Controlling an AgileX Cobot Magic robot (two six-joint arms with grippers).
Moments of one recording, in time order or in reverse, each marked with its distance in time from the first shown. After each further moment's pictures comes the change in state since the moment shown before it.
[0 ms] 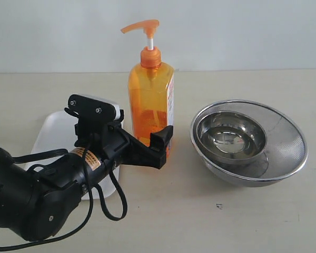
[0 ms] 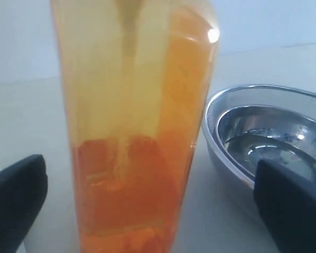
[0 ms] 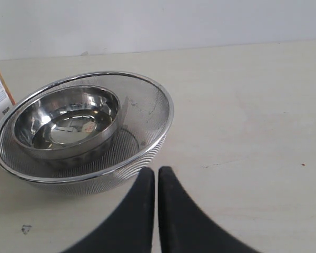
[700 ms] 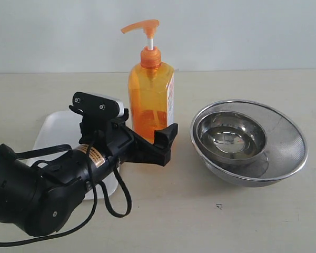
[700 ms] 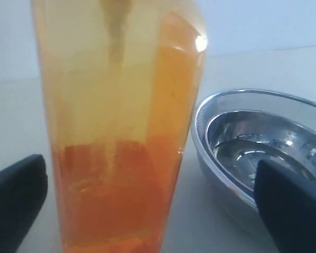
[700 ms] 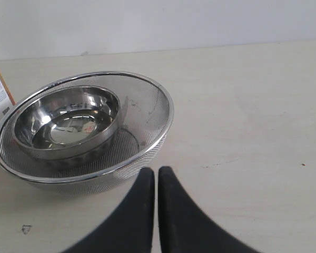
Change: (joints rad) left arm 0.000 0.000 -0.025 0.023 0.027 -0.029; right arm 0.000 0.000 0.000 0.000 0.000 0.000
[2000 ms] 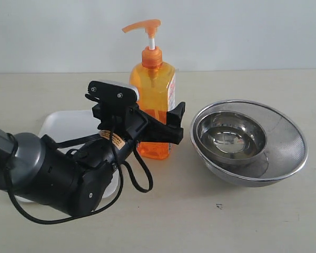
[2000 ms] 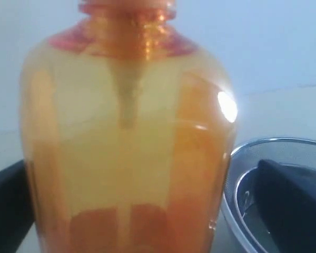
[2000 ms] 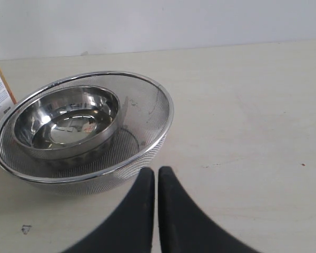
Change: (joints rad) left arm 0.000 0.129 -0.163 -0.084 -0.103 0.092; right arm 0.000 0.000 0.000 0.000 0.000 0.000
